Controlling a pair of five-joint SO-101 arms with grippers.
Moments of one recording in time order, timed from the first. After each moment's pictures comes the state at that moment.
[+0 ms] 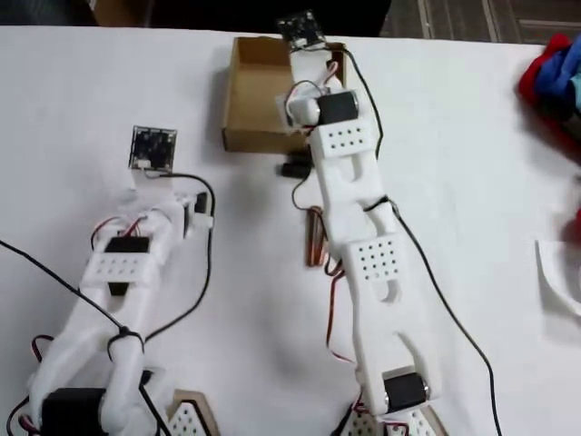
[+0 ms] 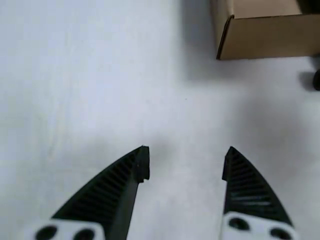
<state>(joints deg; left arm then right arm) -8.1 -25.3 60.6 17.9 -3.0 -18.3 67.0 -88.1 81.5 12.4</state>
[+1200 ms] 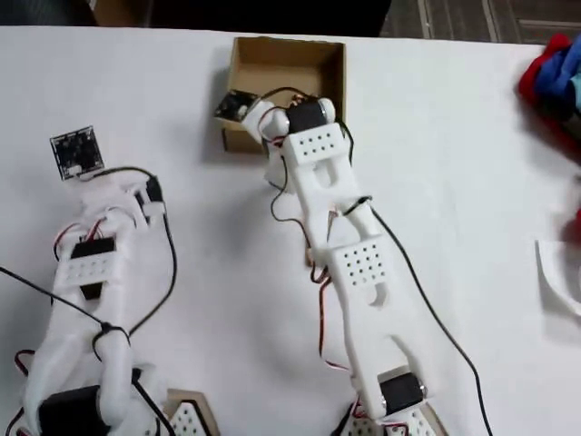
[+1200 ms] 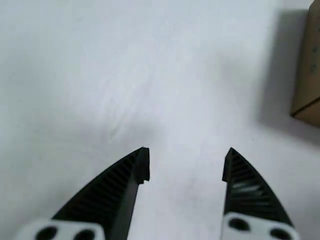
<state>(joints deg) -19.9 -25.3 60.6 15.2 10.7 -23.8 66.5 -78.4 100.0 43.0</state>
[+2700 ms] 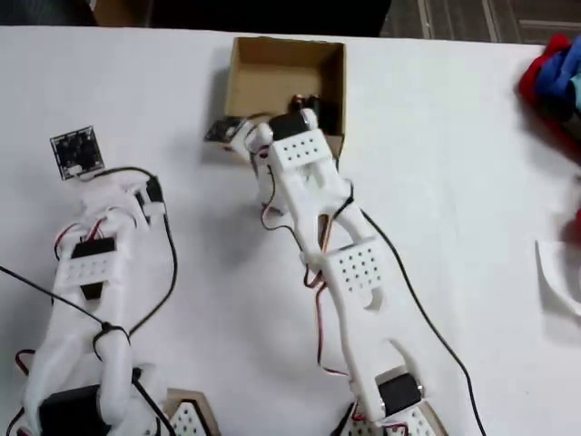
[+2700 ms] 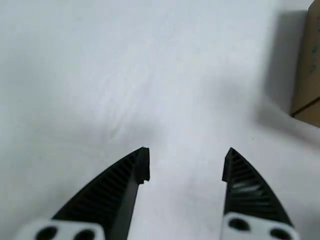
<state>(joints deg) -19.9 -25.3 60.6 15.0 10.7 -27.3 61.3 -61.9 100.0 42.9</state>
